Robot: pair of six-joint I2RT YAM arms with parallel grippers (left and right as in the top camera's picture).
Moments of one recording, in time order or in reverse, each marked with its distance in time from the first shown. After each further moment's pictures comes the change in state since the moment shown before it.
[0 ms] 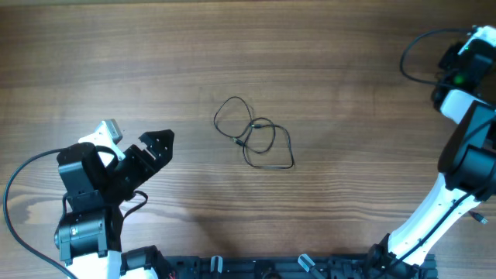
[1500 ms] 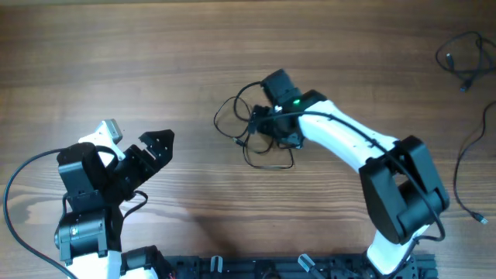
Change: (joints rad) left arm 0.000 0.000 0.000 0.000 0.000 0.000; right arm 1.009 -0.301 -0.086 -1.156 -0.309 0.880
